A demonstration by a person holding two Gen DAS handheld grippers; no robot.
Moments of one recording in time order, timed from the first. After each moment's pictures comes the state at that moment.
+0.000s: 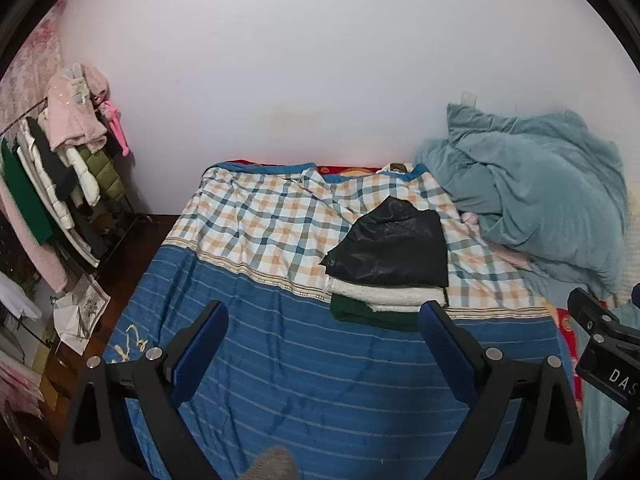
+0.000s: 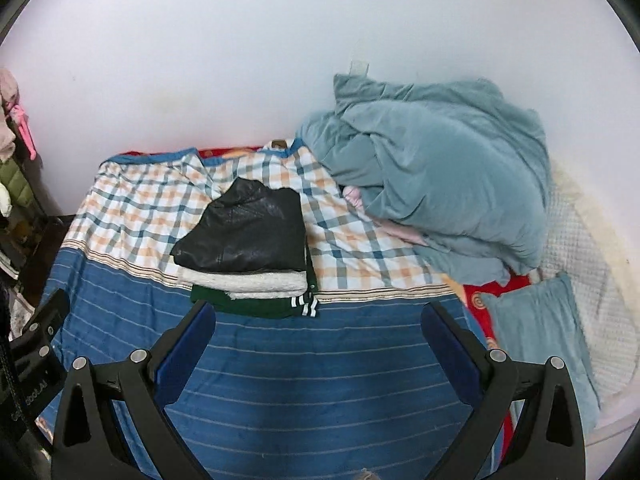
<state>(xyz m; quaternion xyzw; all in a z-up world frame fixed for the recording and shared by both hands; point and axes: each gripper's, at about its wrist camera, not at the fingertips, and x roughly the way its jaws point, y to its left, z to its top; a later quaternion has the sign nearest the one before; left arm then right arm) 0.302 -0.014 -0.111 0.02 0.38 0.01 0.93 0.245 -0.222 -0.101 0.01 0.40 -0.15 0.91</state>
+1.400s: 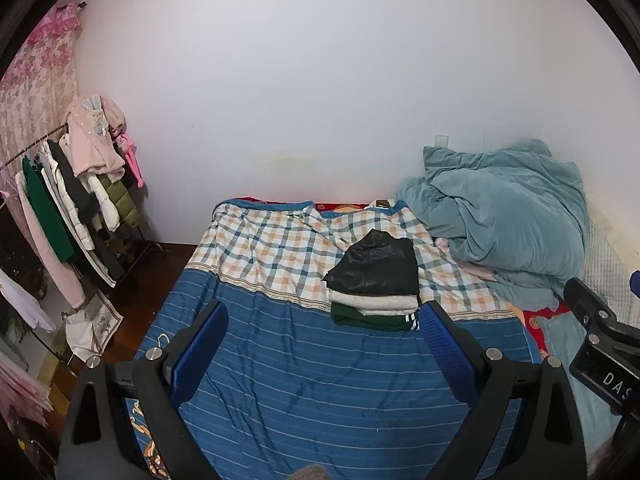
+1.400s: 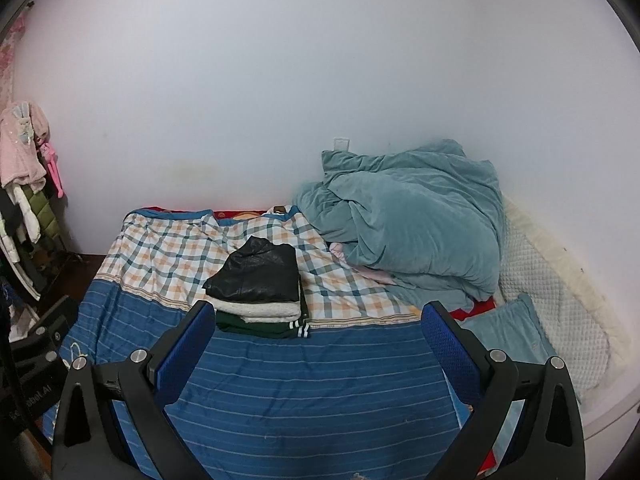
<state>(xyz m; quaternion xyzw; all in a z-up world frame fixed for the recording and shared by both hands) 0.160 0.008 -0.005 0.02 0.32 -0.02 0.95 0.040 -0.193 0.058 0.00 0.30 -0.15 0.94</state>
